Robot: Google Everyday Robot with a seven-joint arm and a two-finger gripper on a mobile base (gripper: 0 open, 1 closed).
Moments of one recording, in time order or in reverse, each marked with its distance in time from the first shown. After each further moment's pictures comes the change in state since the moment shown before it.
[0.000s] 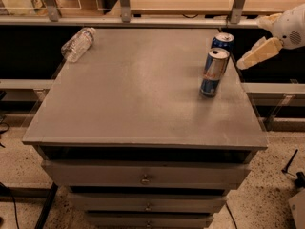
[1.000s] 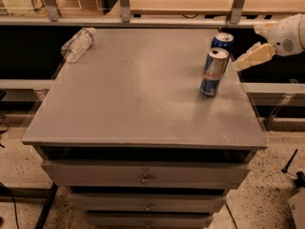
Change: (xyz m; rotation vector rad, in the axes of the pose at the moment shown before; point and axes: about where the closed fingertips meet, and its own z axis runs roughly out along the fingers) arm 0.011 -0.004 0.019 0.018 -0.066 0.066
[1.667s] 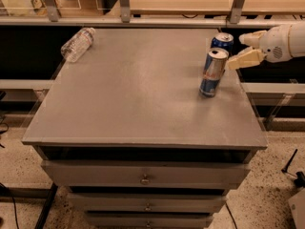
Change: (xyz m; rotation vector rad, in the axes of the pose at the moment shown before) arm 0.008 0.002 0.026 -0.028 -0.069 0.036
